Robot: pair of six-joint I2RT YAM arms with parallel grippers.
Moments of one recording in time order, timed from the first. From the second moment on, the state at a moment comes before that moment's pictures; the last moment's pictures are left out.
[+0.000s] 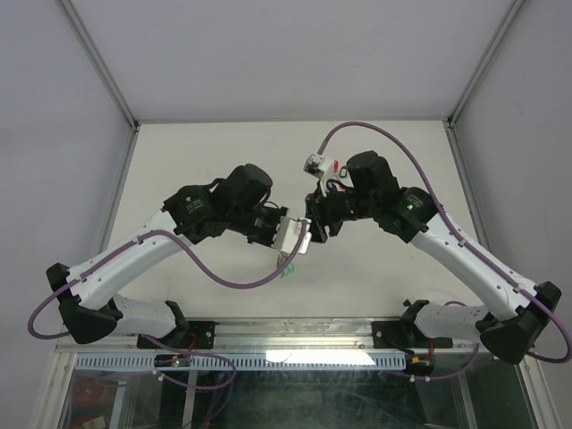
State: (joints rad) left arm -0.97 1.29 1.45 -0.96 0.34 0.95; right arm 0.76 1.19 1.27 -0.69 -0.57 0.15
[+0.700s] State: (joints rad) left arm -0.97 1.32 1.46 -0.97 0.34 0.94; right arm 0.76 0.91 0.84 -0.33 -0.46 0.20
